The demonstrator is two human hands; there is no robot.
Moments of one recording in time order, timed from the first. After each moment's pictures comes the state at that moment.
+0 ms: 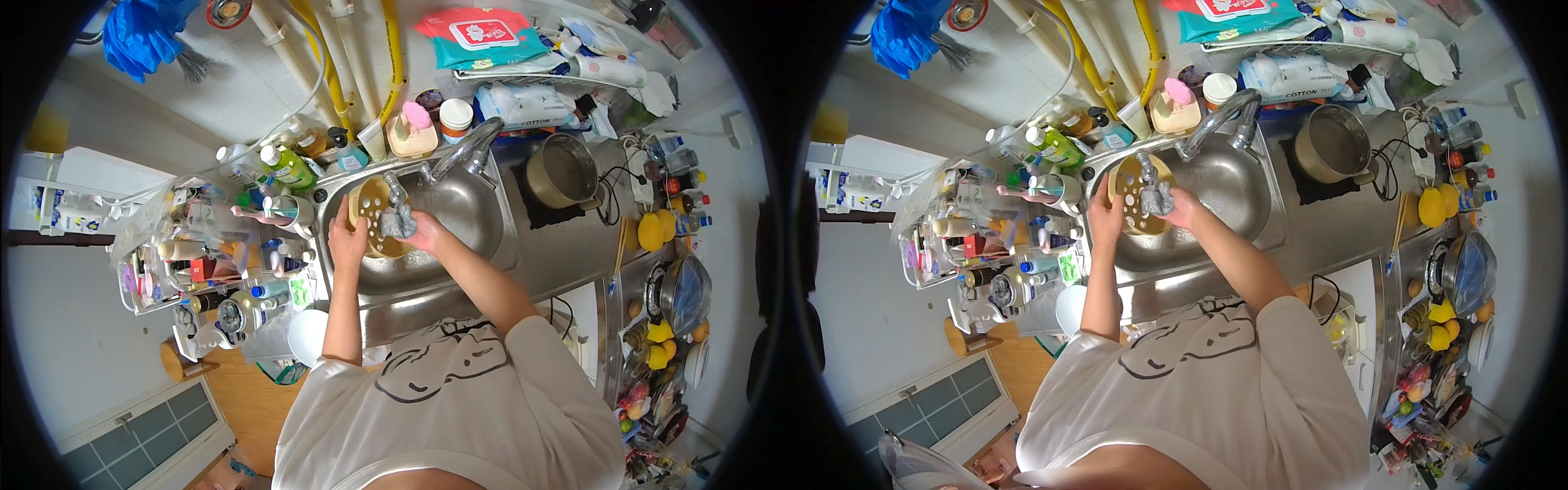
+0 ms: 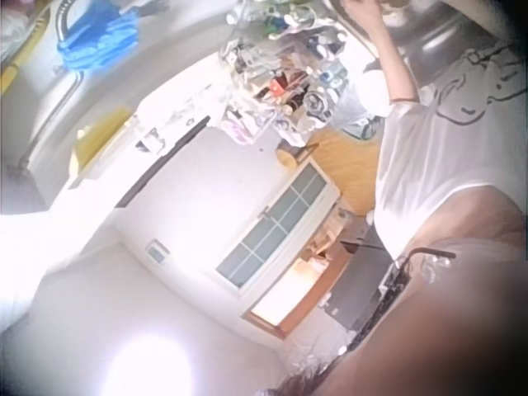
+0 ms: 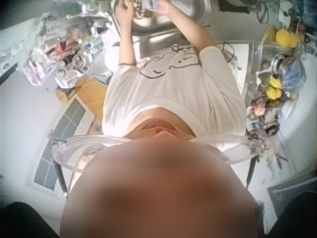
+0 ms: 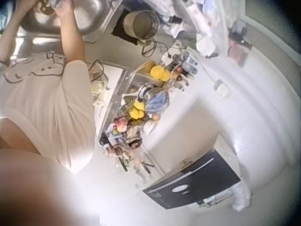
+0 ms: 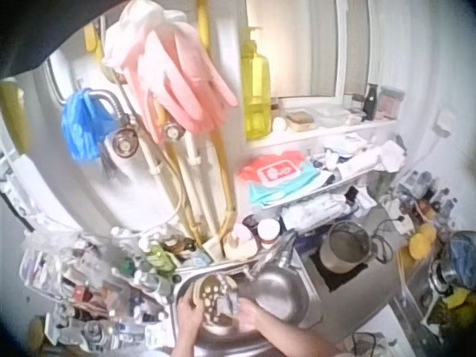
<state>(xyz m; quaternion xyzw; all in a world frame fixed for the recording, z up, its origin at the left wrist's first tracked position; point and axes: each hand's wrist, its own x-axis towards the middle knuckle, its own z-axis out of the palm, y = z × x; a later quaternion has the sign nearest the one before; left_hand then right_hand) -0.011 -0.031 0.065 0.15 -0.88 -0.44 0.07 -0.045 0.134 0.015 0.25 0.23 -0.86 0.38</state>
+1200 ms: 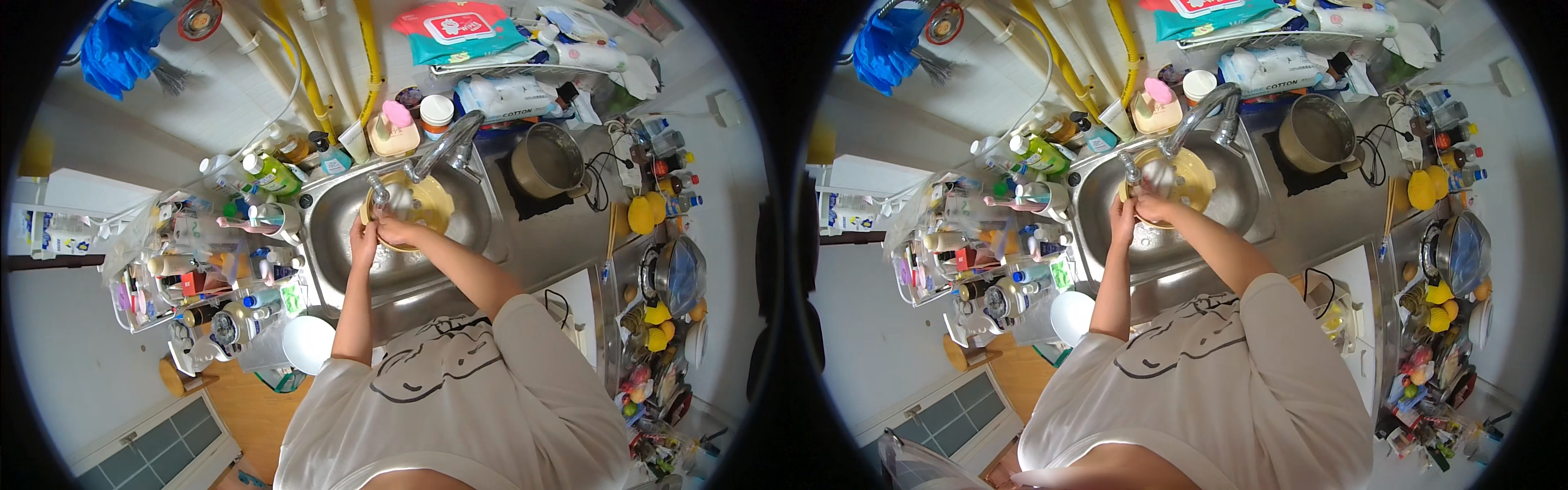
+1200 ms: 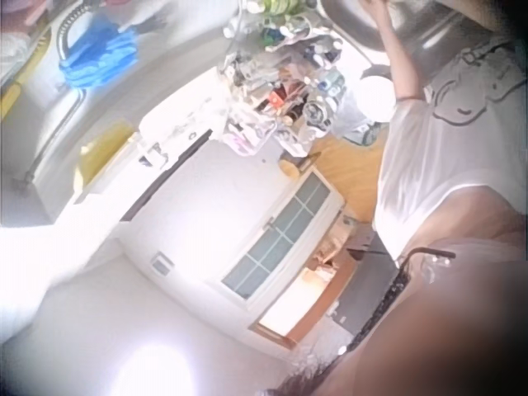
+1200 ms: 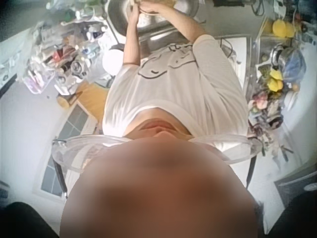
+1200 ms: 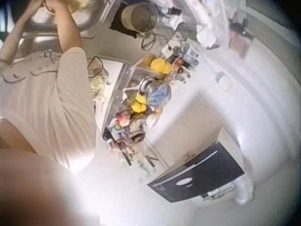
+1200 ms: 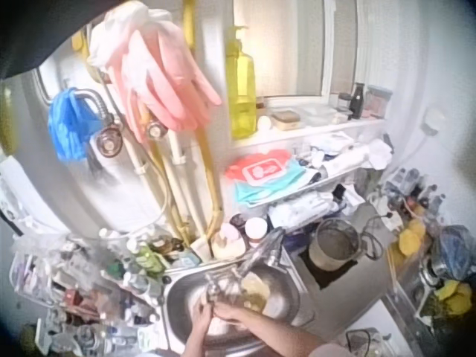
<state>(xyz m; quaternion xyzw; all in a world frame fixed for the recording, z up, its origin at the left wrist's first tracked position) -0.015 0.007 -0.008 0.15 -0.65 -0.74 -0.07 -0.064 0.124 0.000 -0.18 0.83 -0.37 0.37</state>
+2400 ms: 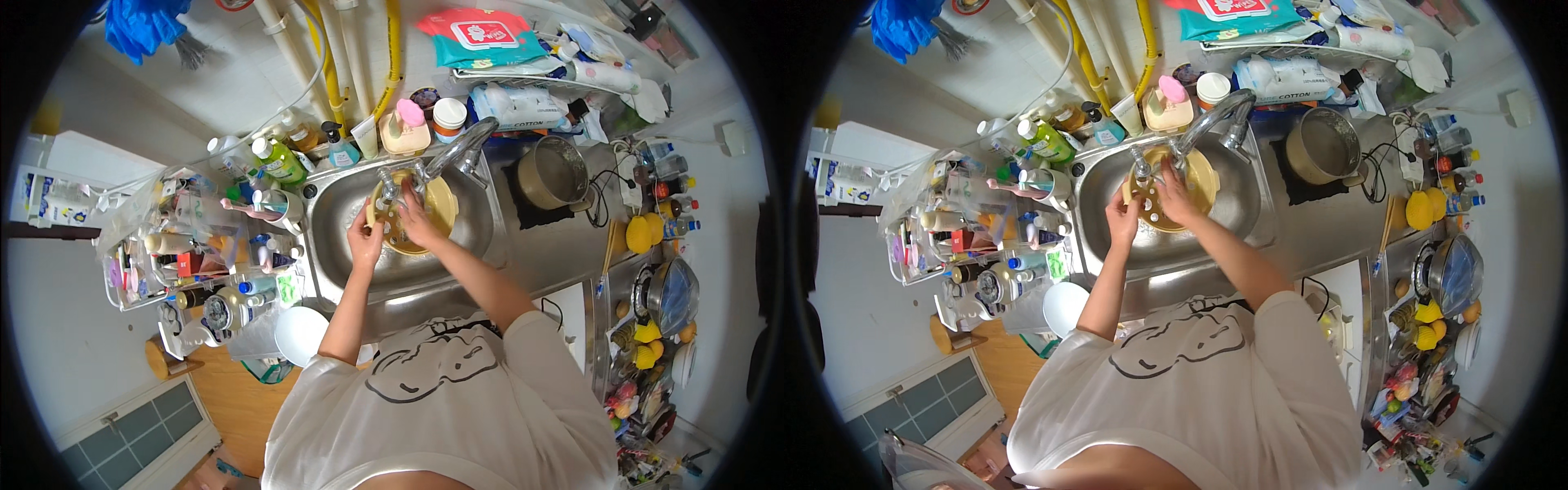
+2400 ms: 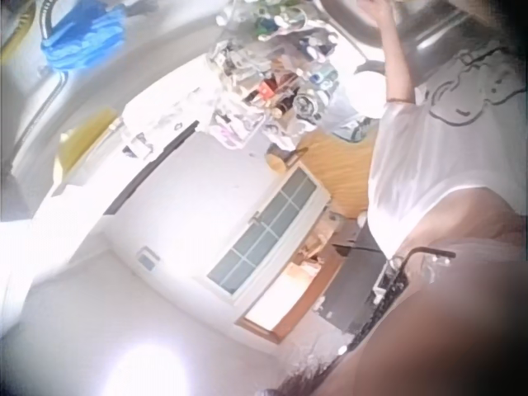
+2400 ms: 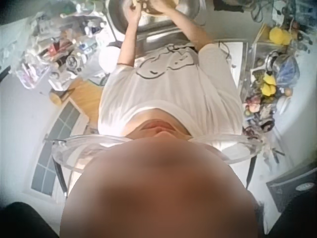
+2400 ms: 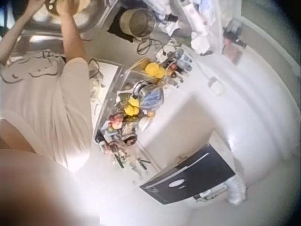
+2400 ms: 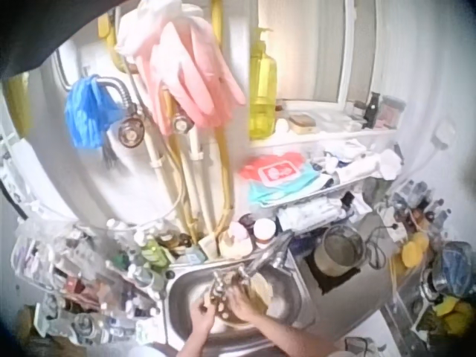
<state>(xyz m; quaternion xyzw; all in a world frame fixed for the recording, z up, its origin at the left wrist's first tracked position) -0.002 0.015 0.021 0.10 -0.66 -0.74 0.07 -0.039 0.148 0.003 -0.05 0.83 -0.55 0.05</state>
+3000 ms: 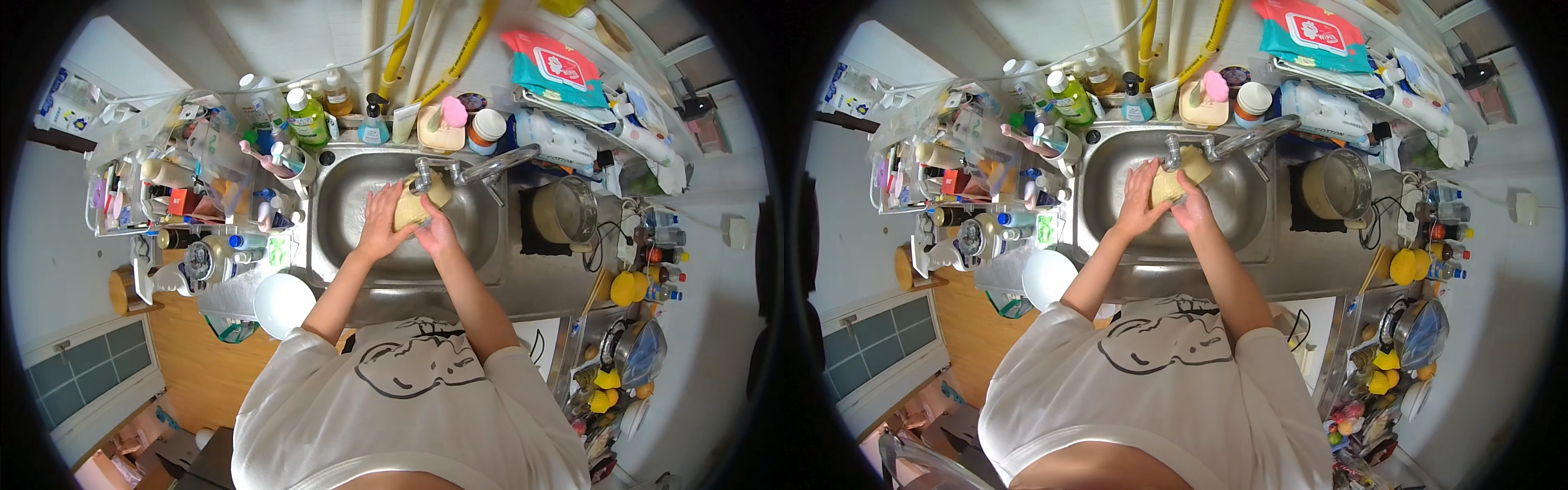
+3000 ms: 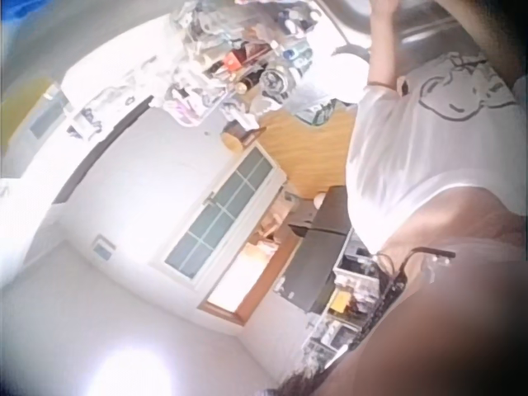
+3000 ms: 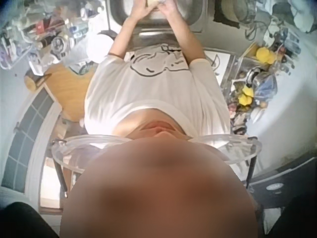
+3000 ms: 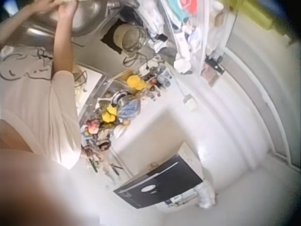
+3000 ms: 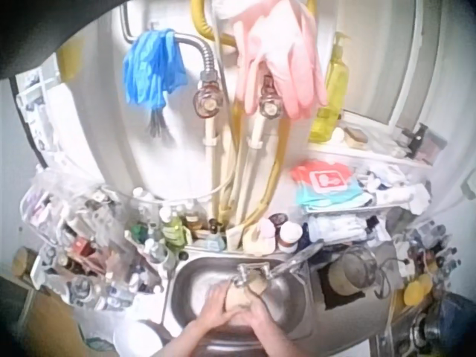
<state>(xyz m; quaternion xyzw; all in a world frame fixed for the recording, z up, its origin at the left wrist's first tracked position) 0.006 0.002 0.036 -0.12 -0.92 -0.36 0.12 -0.029 0.141 0.021 0.17 0.30 -0.90 0.26</state>
